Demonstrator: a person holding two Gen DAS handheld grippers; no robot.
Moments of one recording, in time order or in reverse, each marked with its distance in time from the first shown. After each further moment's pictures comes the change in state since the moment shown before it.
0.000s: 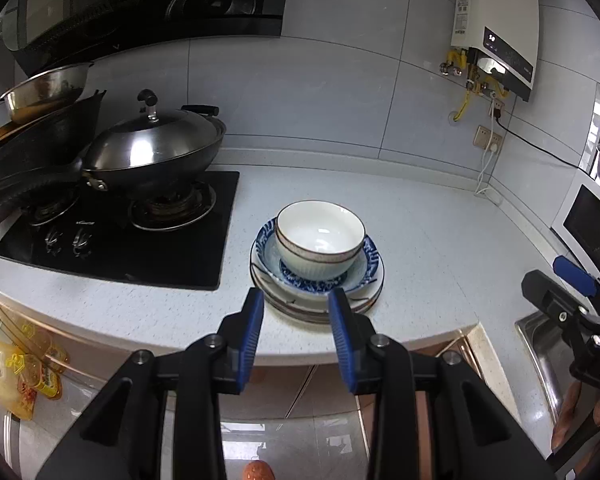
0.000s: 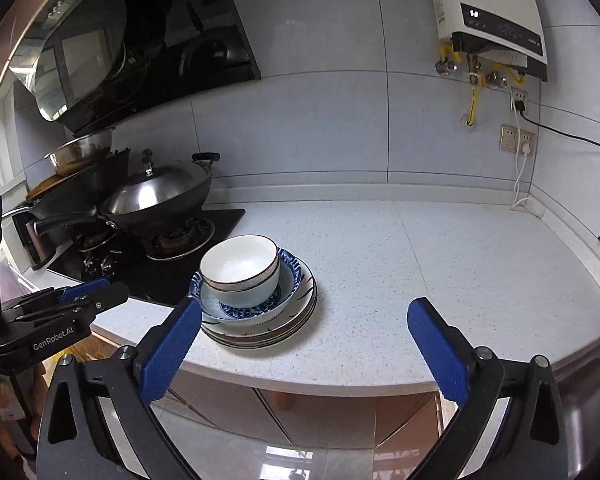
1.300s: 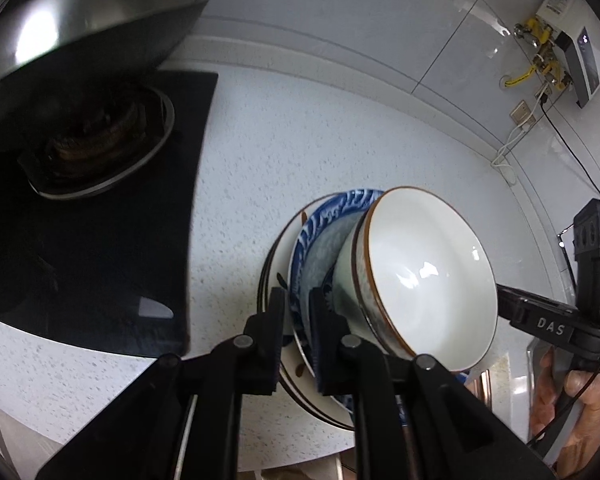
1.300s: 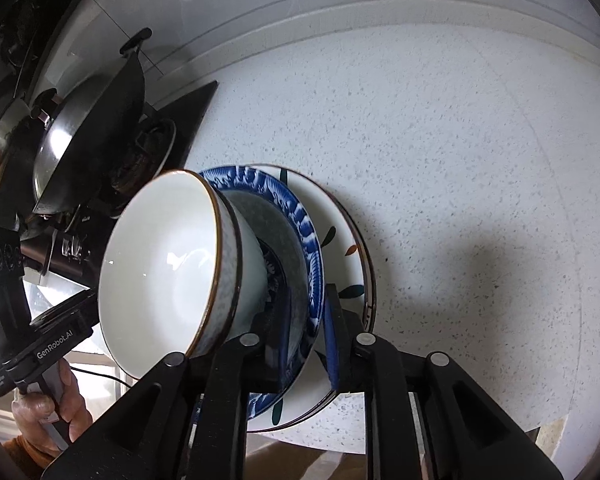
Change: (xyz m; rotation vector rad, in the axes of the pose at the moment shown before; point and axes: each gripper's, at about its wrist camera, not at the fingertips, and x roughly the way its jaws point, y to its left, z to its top) left arm 0.253 0.077 0.062 -0.117 0.363 -0.173; right arm 0.259 -0.019 0.014 0.214 0.606 0.152
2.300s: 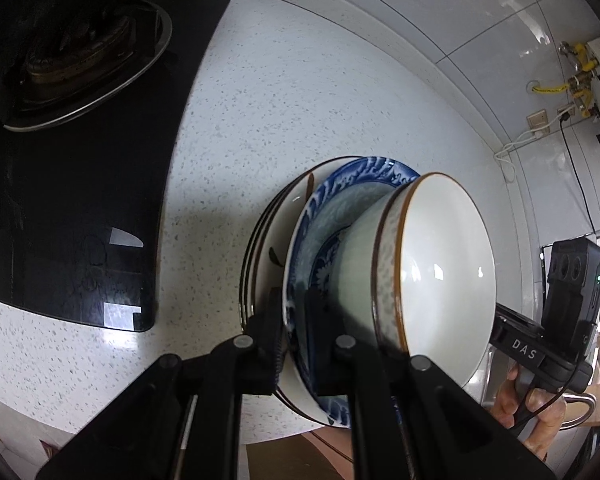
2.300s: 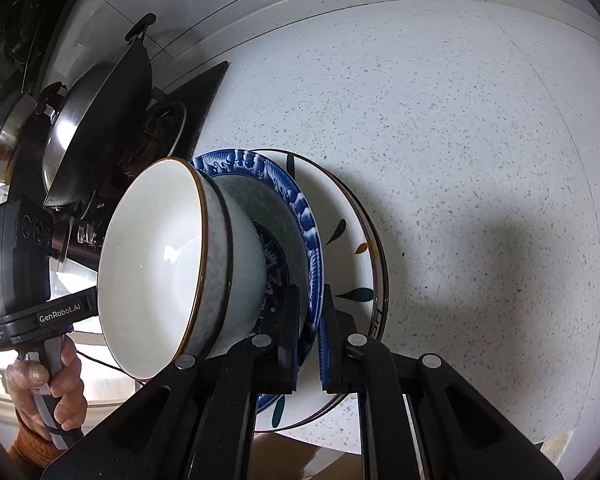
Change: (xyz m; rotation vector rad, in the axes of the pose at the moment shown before) left arm 0.051 0.011 0.027 -0.165 0.264 -0.103; right arm 0.019 -0.017 0.018 -0.010 0.134 0.103
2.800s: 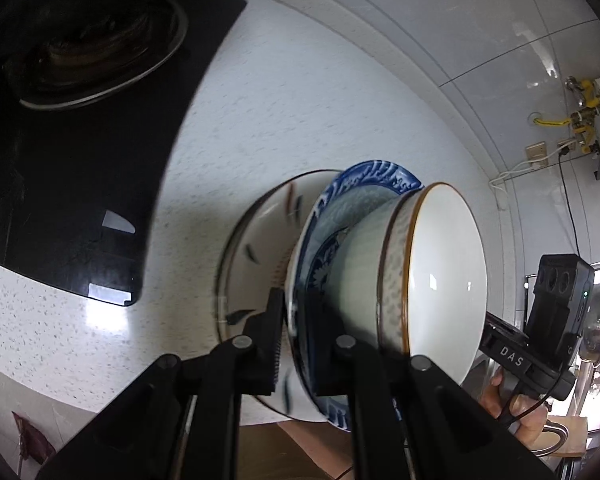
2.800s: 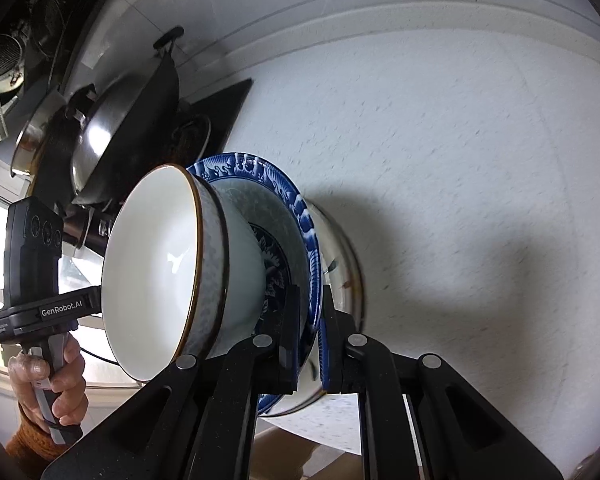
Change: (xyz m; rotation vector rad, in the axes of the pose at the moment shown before) left arm -0.017 0.000 0.001 -0.120 -0.006 -0.031; right arm -0.019 -0.002 0.013 -0.070 0.017 0.056
